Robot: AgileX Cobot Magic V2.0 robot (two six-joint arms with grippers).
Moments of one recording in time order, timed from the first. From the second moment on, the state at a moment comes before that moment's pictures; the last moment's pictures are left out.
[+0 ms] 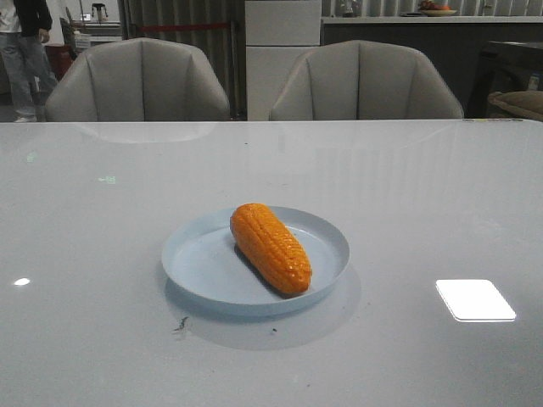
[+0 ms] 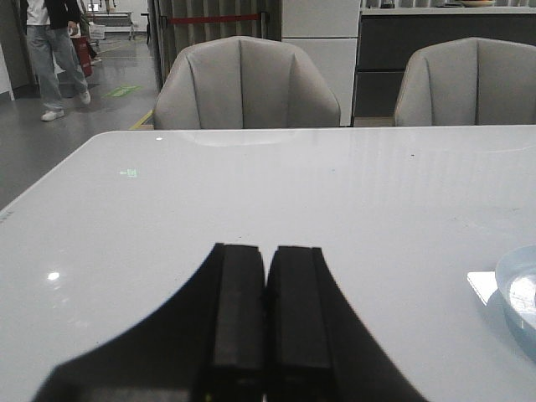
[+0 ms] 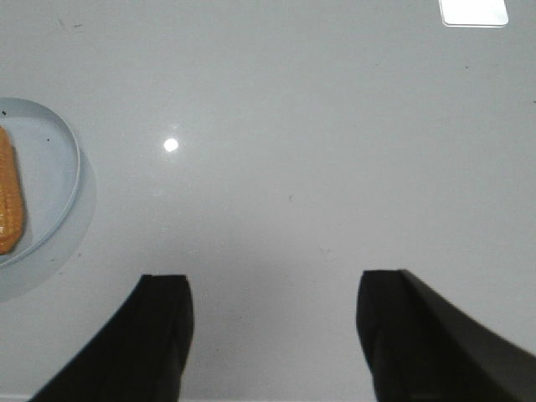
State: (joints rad) left arm -0.04 -0.01 0.01 -0.09 0.12 0.07; right arm 0.11 0.75 -0.84 -0.05 0.86 0.17
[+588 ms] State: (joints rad) left arm -0.04 -0.01 0.01 -0.09 0.12 0.07; right arm 0.01 0.30 -0.42 0.10 0.46 0.09
